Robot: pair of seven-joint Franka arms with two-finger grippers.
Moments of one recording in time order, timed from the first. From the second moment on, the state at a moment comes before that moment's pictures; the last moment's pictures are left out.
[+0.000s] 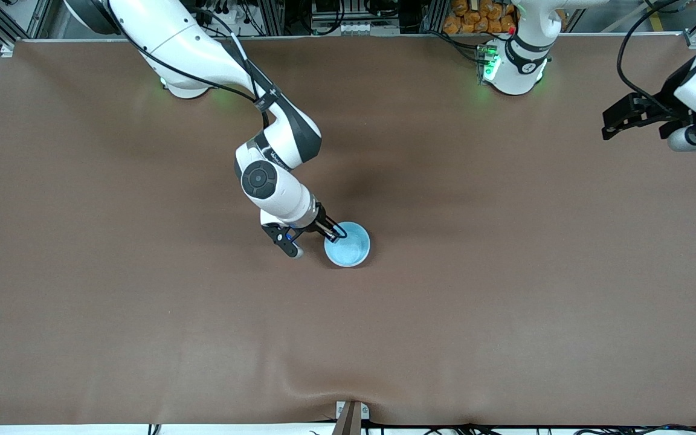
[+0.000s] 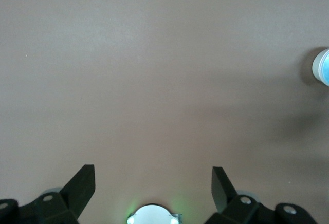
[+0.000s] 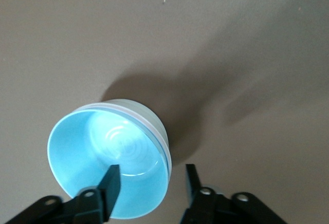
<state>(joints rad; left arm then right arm) -0.01 -0.01 -0.09 -1.49 0.01 1.40 -0.10 0.48 0.66 0.19 -1.65 0.21 2.45 1.25</state>
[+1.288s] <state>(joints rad) -0.02 -0.01 -0.03 -1.50 0.00 1.40 -0.06 0.06 0.25 0.16 -1.77 0.07 1.94 0.53</state>
